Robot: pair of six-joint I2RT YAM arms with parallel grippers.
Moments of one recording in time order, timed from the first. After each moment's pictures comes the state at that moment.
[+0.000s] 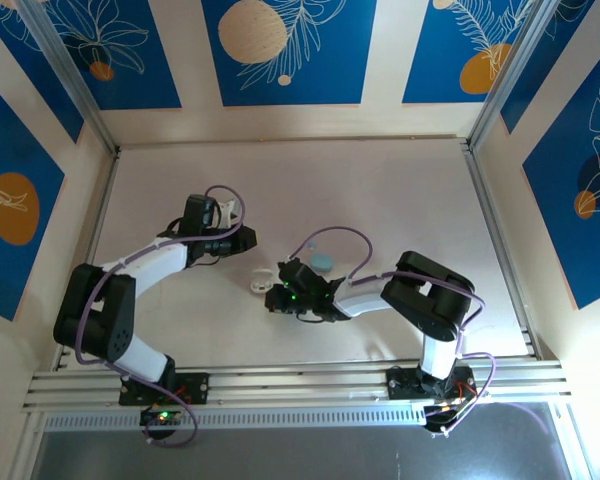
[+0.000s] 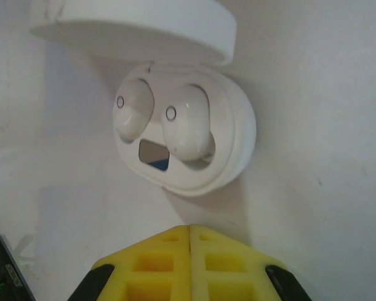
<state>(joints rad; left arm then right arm) -0.31 1.53 0.83 -0.11 0.57 -0.52 1.01 1.81 0.76 0.30 -0.13 1.01</state>
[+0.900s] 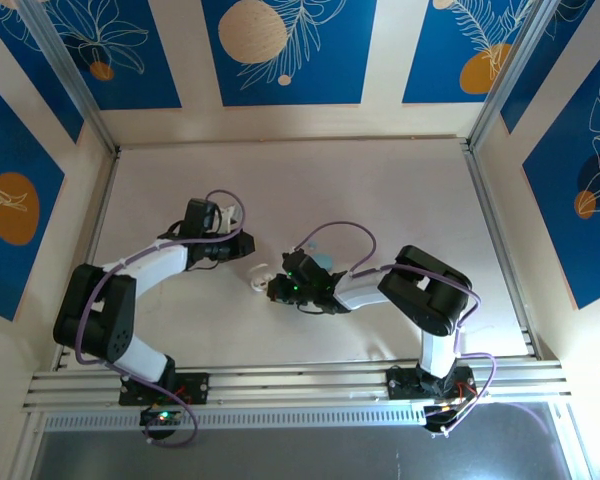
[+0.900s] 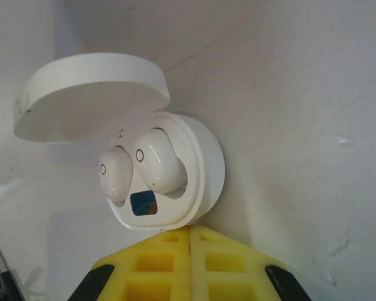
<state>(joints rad) -0.31 1.52 0.81 -0.16 0.54 -0.49 0.94 1.84 0.78 0.32 -0.14 1.02</state>
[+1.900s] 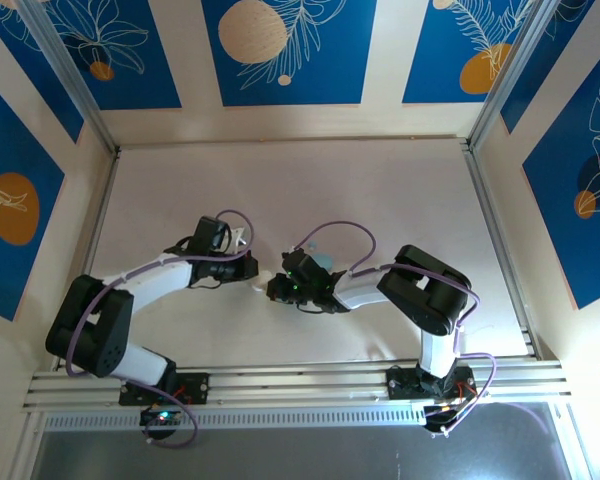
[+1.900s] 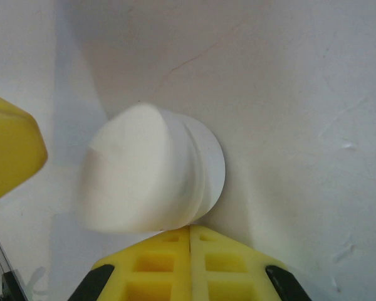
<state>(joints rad) -0.42 1.45 0.70 -0.23 0.48 -0.49 0.94 1.85 0.79 0.32 -0.15 1.02</state>
